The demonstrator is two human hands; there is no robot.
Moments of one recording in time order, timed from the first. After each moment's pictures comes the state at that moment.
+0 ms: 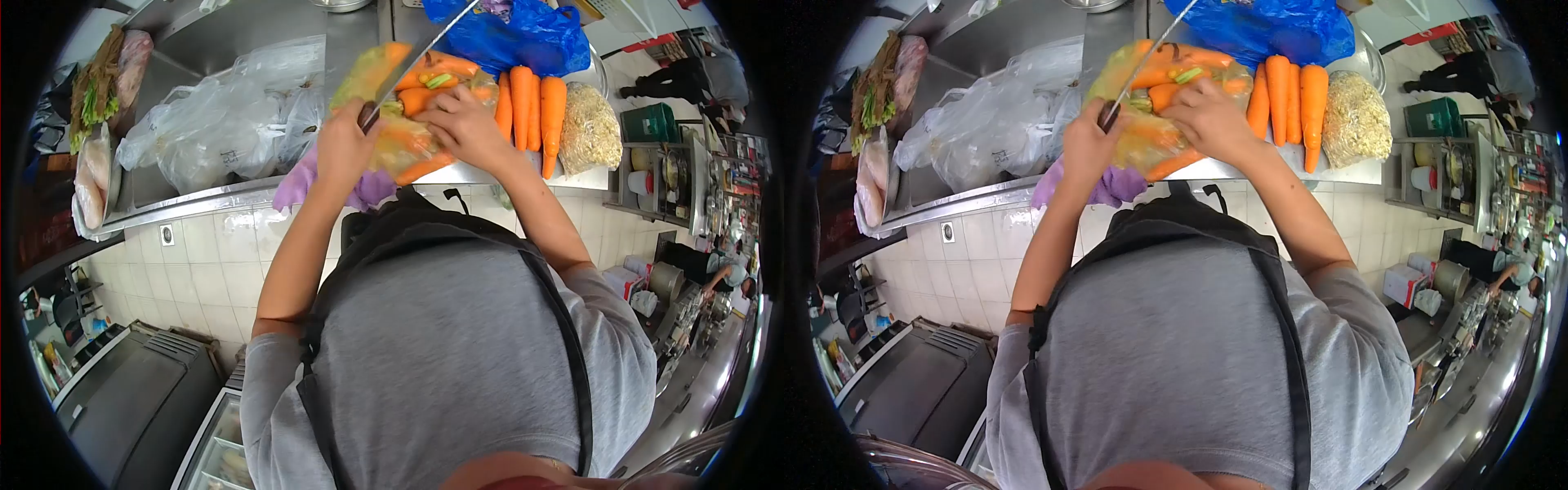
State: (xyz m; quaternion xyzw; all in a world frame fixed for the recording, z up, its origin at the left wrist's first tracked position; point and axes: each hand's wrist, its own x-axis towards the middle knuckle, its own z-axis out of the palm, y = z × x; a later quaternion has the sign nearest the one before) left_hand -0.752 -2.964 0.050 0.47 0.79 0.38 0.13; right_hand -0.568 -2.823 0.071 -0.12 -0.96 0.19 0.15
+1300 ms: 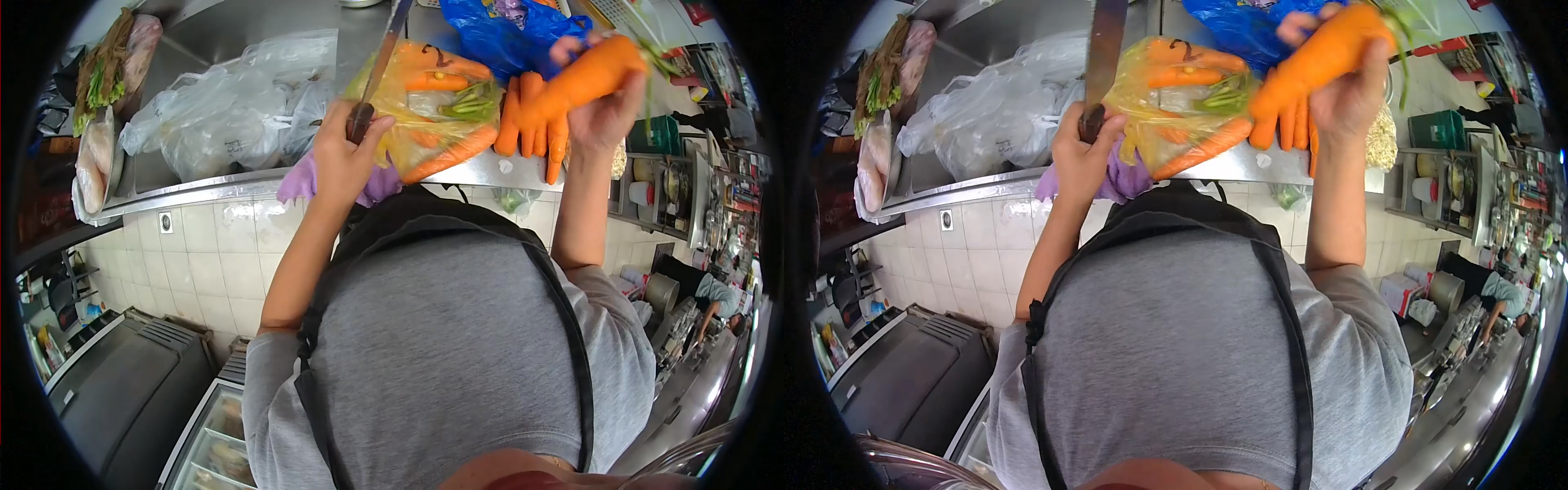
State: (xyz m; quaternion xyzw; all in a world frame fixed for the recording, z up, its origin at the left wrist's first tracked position) left_hand -0.744 -2.987 0.068 0.40 0.70 0.58 0.12; right_hand -0.537 -2.771 0.183 -0.03 -0.45 0.71 0.54
